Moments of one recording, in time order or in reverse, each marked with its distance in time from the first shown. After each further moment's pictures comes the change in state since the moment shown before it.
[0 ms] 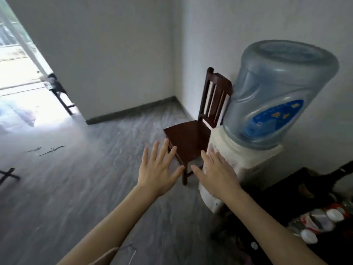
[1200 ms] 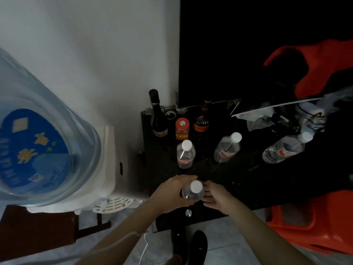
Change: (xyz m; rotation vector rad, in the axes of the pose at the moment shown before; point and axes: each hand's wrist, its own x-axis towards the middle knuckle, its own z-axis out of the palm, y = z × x) left_hand 0.124 0.354 0.156 -0.227 -0.822 1.459; right_hand -0.132 0.270 0.143 1.918 0.445 1.669
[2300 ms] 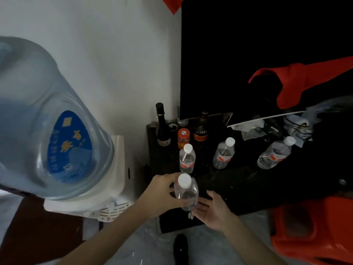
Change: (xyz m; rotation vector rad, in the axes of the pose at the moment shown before) left_hand -0.083 0.058 -0.052 -0.269 0.257 0.045; right_hand -0.055 0.050 0.014 0.661 -0.264 0.012
